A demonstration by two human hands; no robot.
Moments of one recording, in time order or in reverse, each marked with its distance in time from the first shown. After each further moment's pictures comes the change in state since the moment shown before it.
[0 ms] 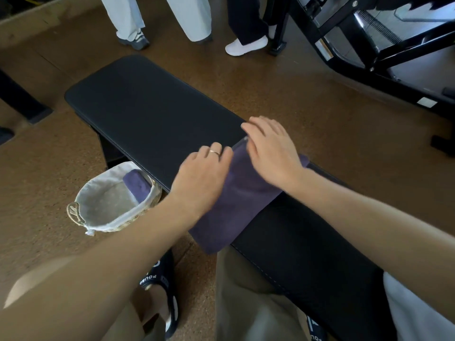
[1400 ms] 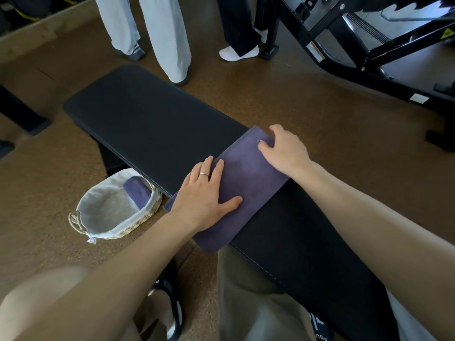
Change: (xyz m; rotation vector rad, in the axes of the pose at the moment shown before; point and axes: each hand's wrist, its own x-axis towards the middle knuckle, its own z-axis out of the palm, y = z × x) left_hand -0.022 0.006 0.016 -0.345 -0.337 -0.173; right_hand 0.003 0.032 -0.008 0.252 -0.246 0.522
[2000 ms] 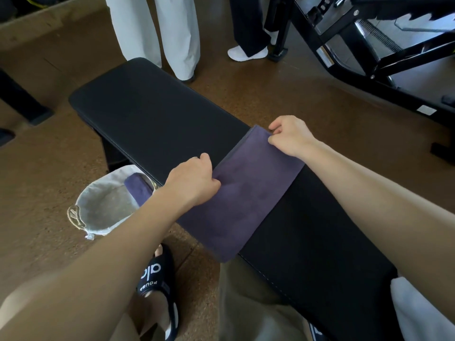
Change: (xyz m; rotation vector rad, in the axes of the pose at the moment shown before) left_hand 0.028 -0.017 -0.048 -0.052 -0.097 -0.230; right_hand 0.043 -0.019 -0.023 0.076 -0.047 -0.065
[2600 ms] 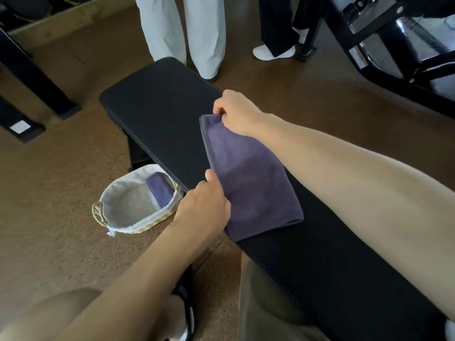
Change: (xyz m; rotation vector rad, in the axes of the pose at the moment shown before) left_hand -0.032 -0.025 0.013 -0.053 0.147 -0.060; right_hand 0.075 -0.152 0.073 -0.264 -0.050 -0.500
